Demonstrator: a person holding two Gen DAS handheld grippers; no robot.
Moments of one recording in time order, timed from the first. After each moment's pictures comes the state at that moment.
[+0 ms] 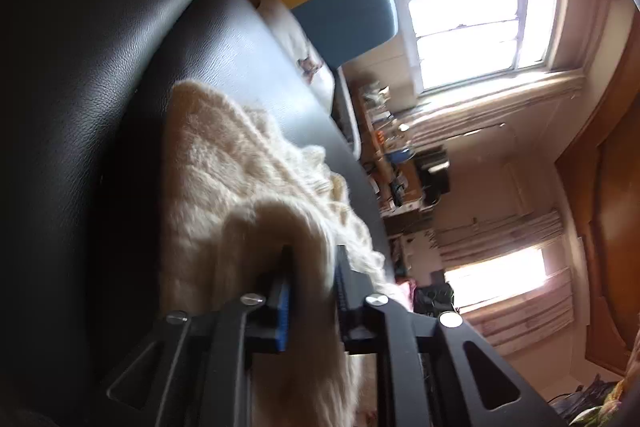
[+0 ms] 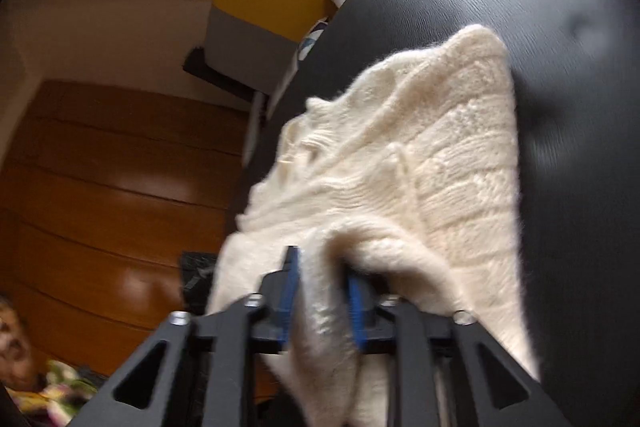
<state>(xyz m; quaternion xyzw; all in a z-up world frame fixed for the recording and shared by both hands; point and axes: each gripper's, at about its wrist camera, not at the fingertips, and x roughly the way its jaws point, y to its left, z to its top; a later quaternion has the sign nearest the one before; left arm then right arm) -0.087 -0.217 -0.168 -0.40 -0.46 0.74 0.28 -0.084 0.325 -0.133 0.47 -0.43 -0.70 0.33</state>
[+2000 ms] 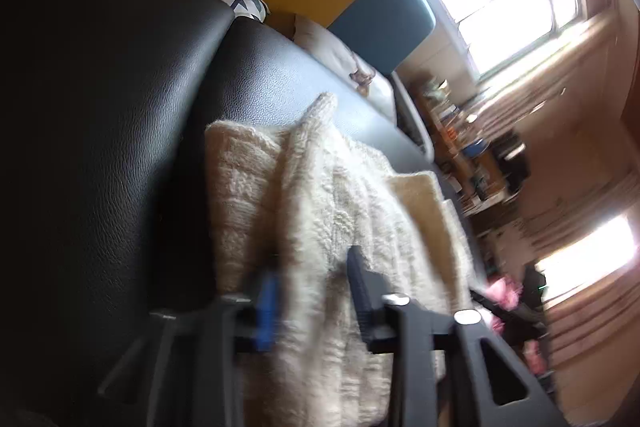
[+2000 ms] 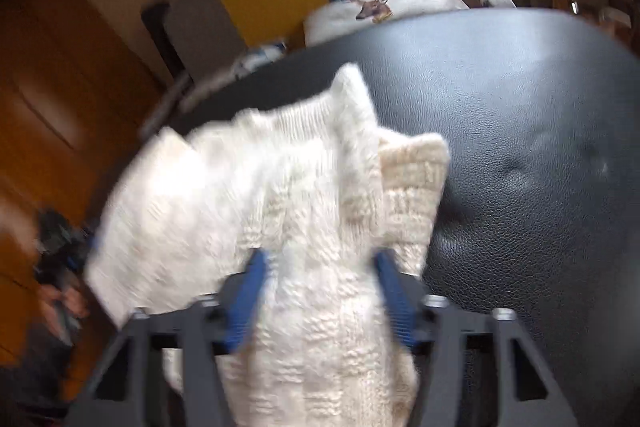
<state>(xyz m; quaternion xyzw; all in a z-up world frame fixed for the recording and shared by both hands) -0.068 -0.204 -0.147 -0.43 -0.31 0.83 0.17 -0.090 0.291 -0.120 0.47 -0.09 -0.86 0.18</state>
